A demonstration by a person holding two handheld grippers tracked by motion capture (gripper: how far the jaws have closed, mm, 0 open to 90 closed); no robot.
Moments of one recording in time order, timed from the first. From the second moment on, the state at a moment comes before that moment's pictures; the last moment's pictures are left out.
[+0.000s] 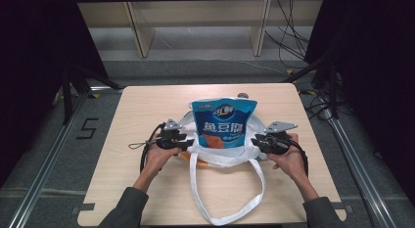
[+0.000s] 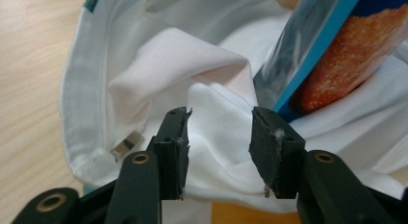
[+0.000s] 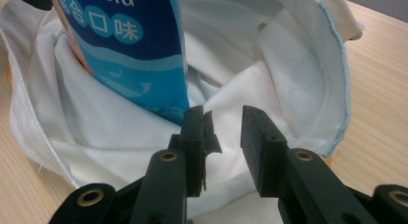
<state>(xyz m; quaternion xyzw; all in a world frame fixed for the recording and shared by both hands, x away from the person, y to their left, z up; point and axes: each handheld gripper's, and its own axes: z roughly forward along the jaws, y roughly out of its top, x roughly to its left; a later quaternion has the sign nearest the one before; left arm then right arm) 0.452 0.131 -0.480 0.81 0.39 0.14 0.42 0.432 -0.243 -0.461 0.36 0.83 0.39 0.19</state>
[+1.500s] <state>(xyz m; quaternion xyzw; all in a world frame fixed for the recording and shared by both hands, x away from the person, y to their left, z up) 0.421 0.128 -0.461 0.80 0.39 0.13 0.43 0.413 -0.253 -0.457 0.37 0.82 0.39 0.21</state>
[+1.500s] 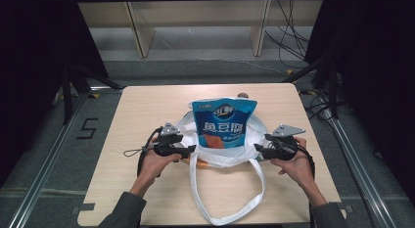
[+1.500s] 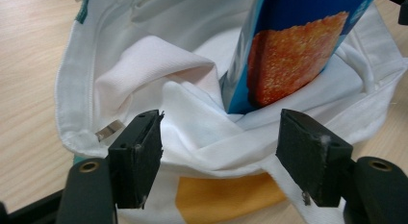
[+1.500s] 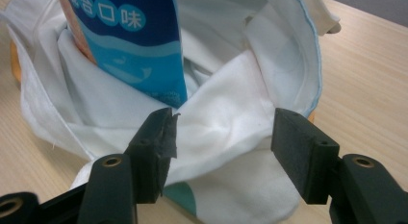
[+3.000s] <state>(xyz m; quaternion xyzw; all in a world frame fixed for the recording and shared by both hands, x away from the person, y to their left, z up) 0.342 0.148 -0.471 0.80 0.37 0.14 0.45 0.346 -0.251 -0.457 0.33 0.83 0.41 0.20</state>
